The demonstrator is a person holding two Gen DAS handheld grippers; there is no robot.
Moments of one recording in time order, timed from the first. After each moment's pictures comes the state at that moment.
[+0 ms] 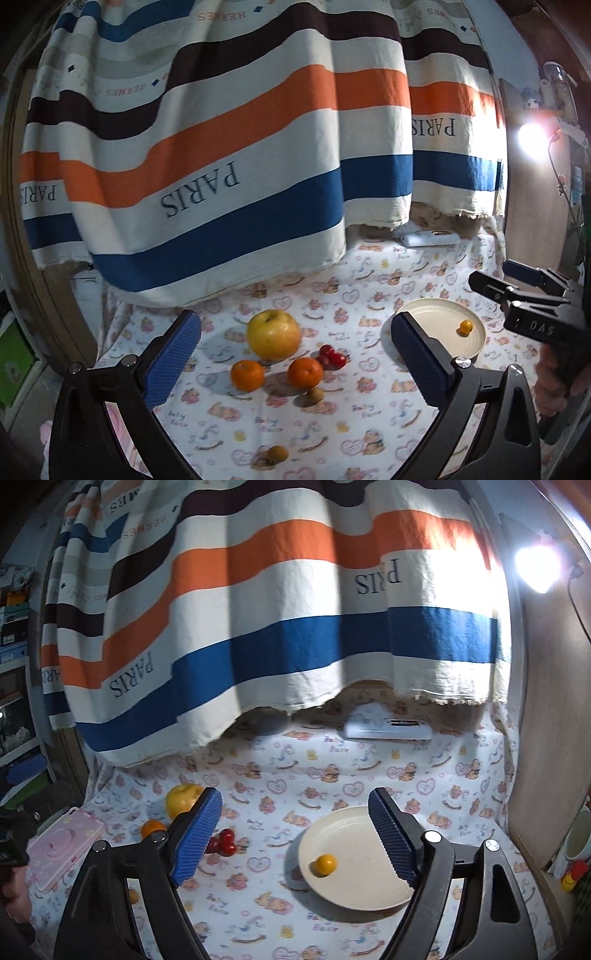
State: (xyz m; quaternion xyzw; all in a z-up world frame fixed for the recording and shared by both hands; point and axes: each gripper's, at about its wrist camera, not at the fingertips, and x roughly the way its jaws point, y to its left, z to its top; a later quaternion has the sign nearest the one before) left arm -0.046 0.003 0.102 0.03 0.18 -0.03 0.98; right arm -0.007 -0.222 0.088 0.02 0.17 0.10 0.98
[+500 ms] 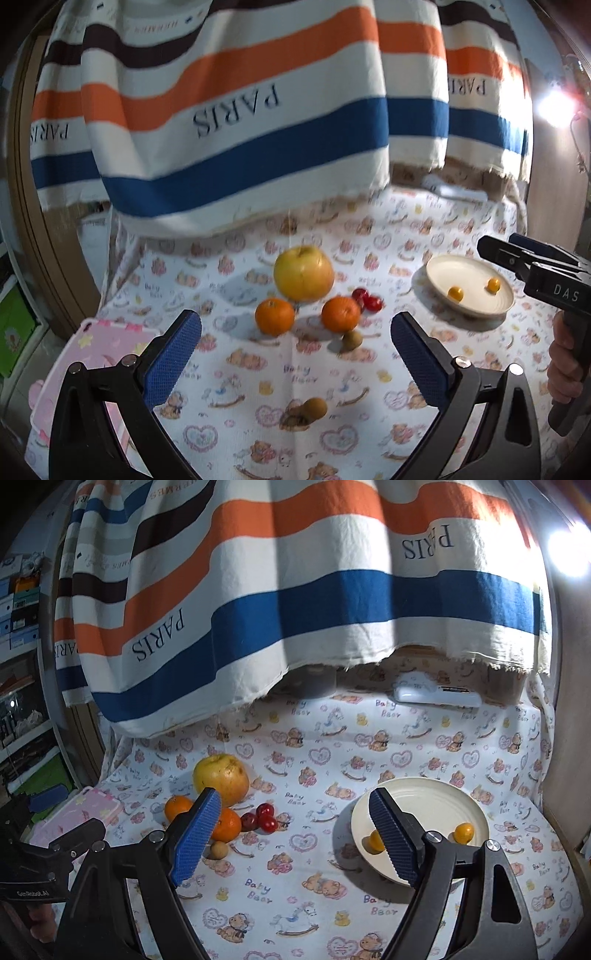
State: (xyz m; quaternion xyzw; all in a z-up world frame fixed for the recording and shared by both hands) left arm -0.040 0.043 0.033 0.01 0.24 -0.01 0.97; right arm 0.004 -0.170 0.049 0.01 0.21 0.13 0.97
